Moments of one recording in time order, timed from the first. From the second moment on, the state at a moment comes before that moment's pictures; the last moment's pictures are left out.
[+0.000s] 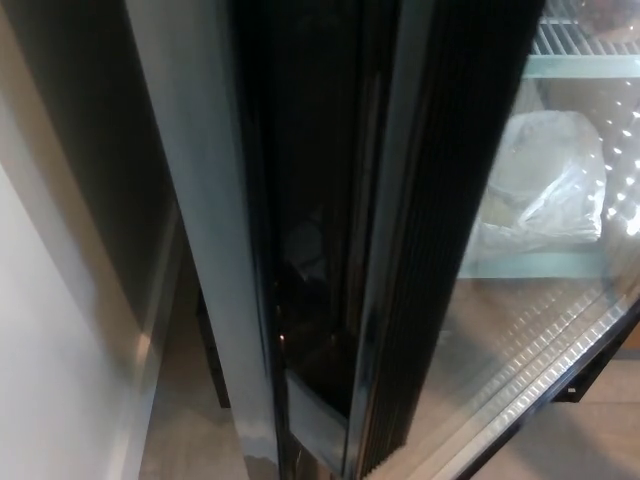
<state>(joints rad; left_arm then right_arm) 0.08 0.51 -0.08 1.12 0.24 -0.17 -0.07 0.11 -0.31 0.01 1.08 -0.25 -0.33 0.00</state>
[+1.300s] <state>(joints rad) 0.06 0.53 -0.10 1.18 0.23 -0.23 -0.07 0.33 -0.06 -0.06 -0.04 -0.39 -0.68 -0.27</state>
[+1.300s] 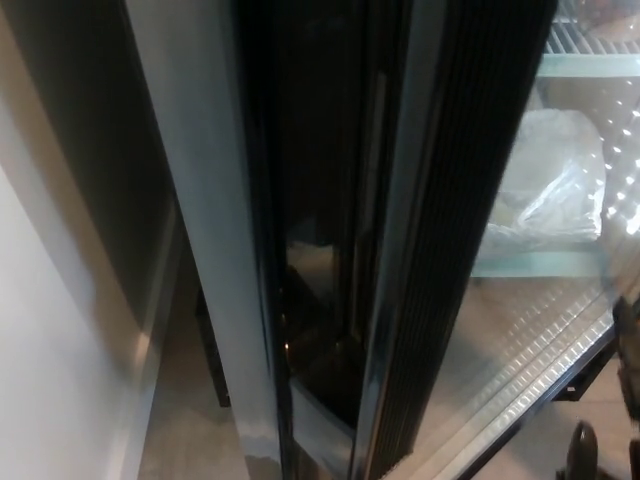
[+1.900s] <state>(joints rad) 0.05 0.53 -0.10 1.19 0.23 -0.25 -0.07 0.23 0.06 0.14 -0.46 -0.59 -0.73 -0.26</state>
